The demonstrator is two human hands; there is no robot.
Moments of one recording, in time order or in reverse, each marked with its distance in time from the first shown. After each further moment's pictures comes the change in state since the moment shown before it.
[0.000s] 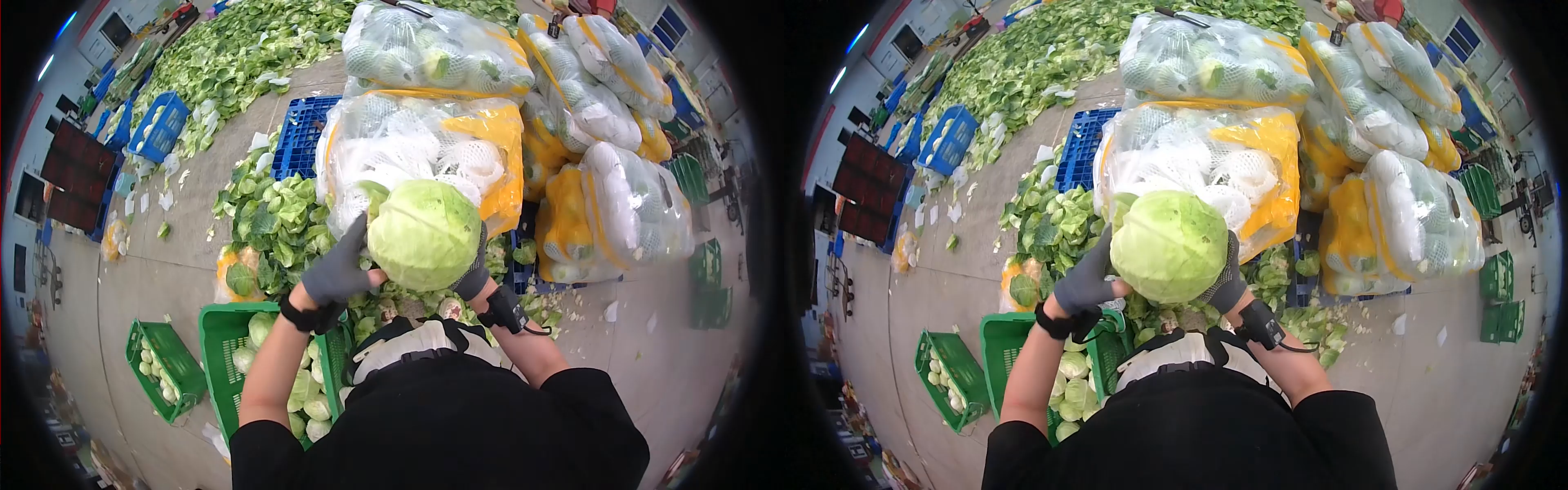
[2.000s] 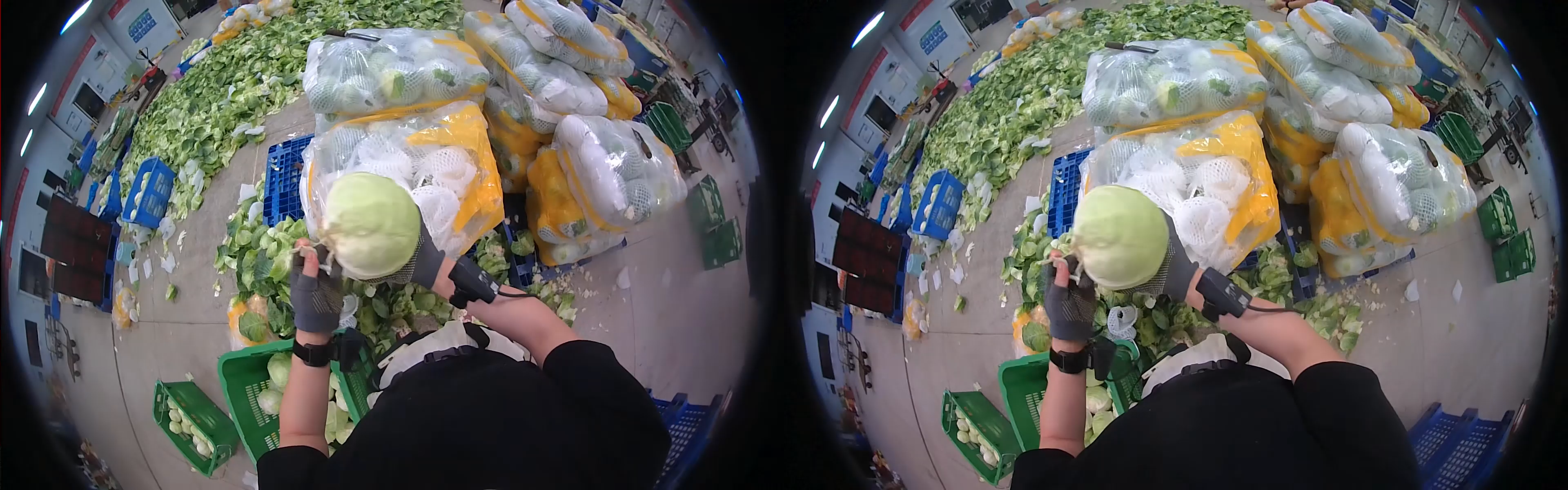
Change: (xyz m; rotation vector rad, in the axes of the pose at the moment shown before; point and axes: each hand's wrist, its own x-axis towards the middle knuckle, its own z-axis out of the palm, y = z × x) left_hand -0.012 -0.002 0.016 -1.126 0.487 0.001; right_hand 0.044 0.019 0.049 0.031 -0.242 0.179
